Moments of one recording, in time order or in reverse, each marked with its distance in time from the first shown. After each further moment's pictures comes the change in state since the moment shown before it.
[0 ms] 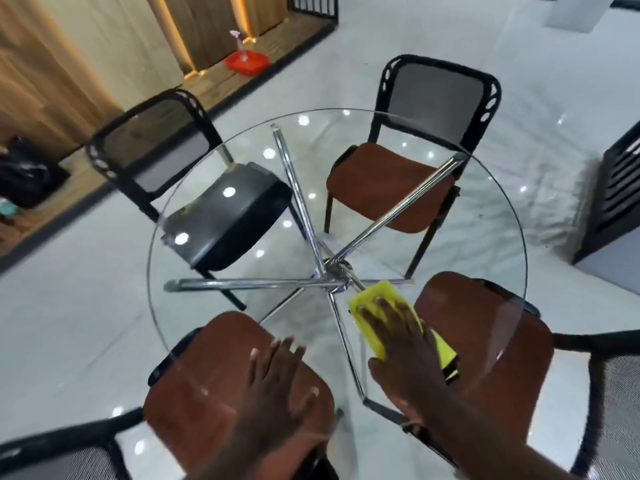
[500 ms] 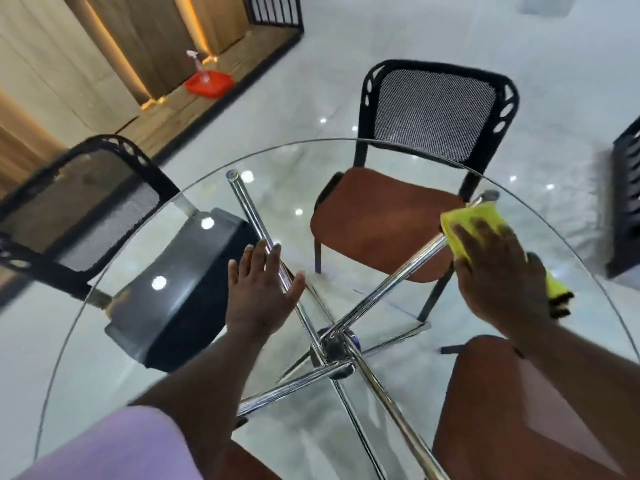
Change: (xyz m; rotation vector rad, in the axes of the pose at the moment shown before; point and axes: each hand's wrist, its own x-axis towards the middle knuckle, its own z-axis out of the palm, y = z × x) left_hand 0.432 -0.067 -0.070 0.139 0.102 -0.165; right_hand 0.310 0.177 -0.071 -0.210 0.415 0.382
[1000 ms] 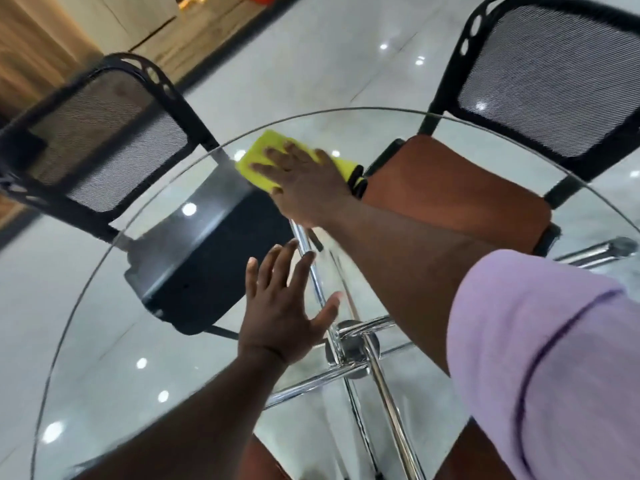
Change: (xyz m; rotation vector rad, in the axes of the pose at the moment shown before) left_hand 0.020 -0.012 0.008 -0.032 0.073 -0.071; right_hand 0.190 -0.368 -0.001 0.404 -0.357 -0.825
